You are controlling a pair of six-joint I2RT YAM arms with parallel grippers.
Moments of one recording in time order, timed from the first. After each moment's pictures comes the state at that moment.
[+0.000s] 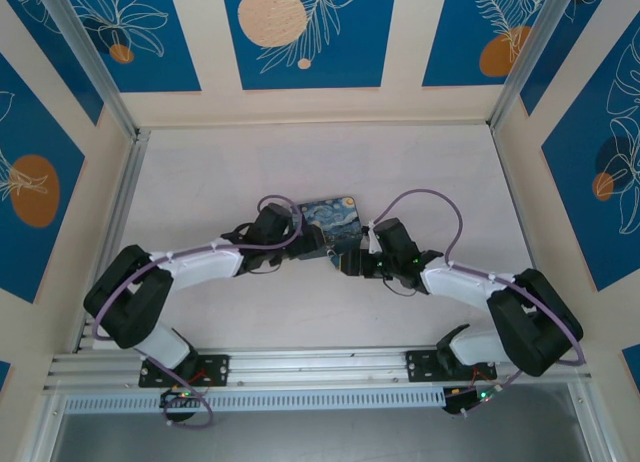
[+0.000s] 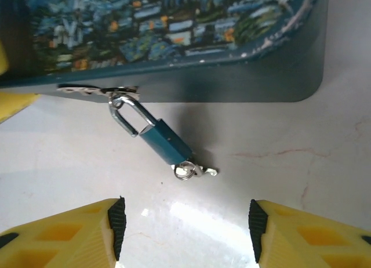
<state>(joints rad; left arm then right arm) -0.70 1.55 0.80 -0.06 0.11 -0.94 0.58 1.33 0.51 -0.05 -0.27 0.57</state>
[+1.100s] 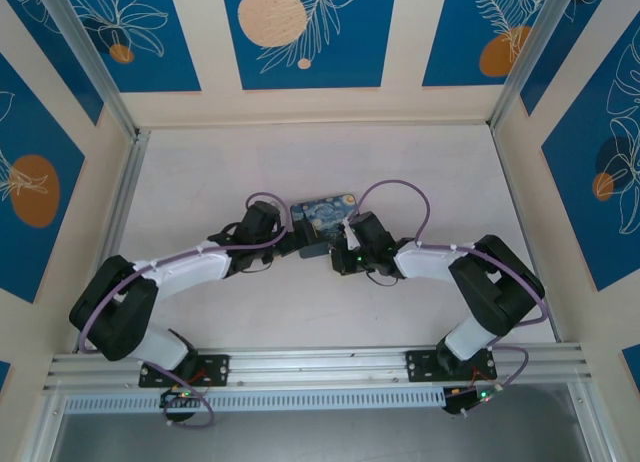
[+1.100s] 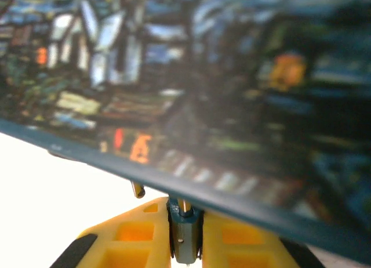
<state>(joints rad) -0.65 1.46 0.75 -0.06 0.14 -0.95 0.65 1.58 0.67 -0.02 -0.24 0.45</state>
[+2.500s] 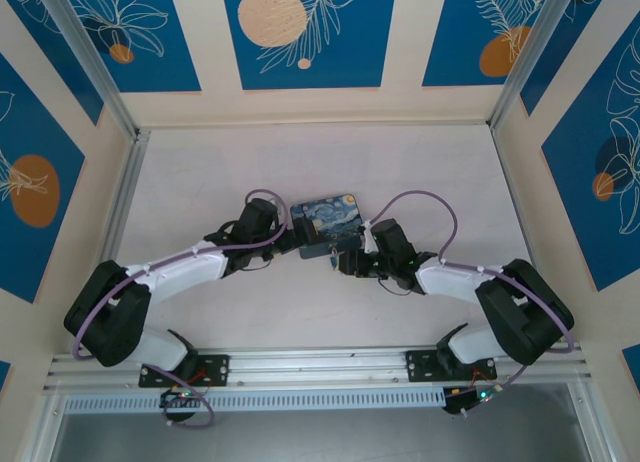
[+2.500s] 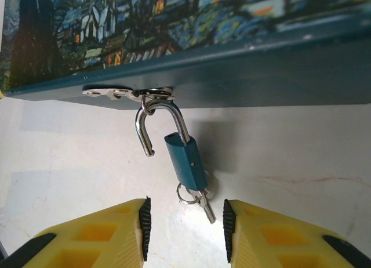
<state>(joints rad) -0.65 1.43 0.77 -0.08 0.16 -0.93 0.59 1.40 0.49 0.11 -0.32 0.61</state>
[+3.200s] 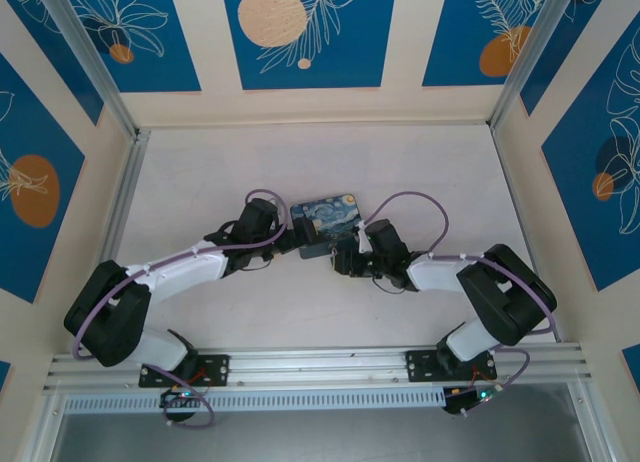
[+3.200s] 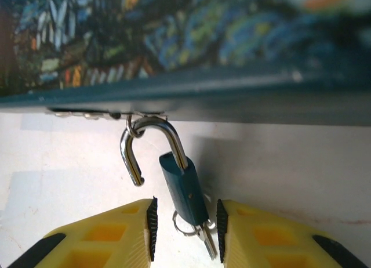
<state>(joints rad) -0.65 1.43 0.77 -0.08 0.16 -0.93 0.60 1.52 0.50 0.21 -0.34 0.62</state>
